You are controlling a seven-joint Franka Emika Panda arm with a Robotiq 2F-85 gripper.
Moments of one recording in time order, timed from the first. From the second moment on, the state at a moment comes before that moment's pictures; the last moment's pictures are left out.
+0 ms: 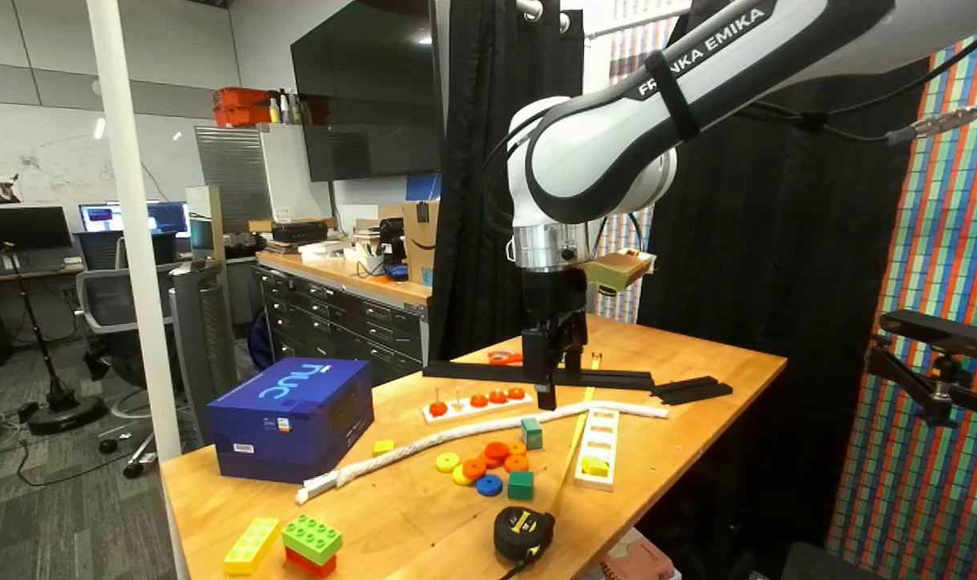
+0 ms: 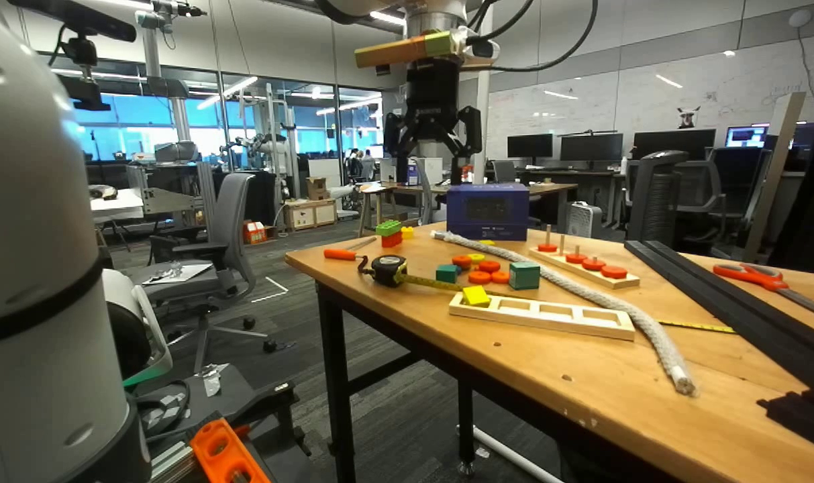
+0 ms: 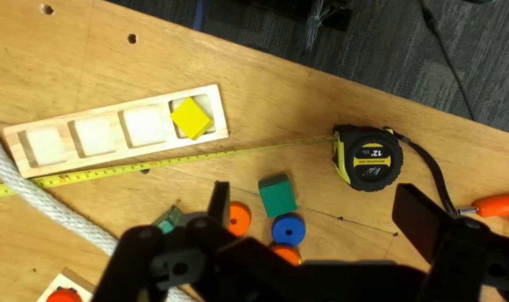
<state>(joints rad) 0.08 -0.26 0.08 -2.34 0.00 1.99 -0.14</state>
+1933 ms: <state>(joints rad) 0.00 -0.08 -0.11 -2.41 0.14 2.06 -1.24</state>
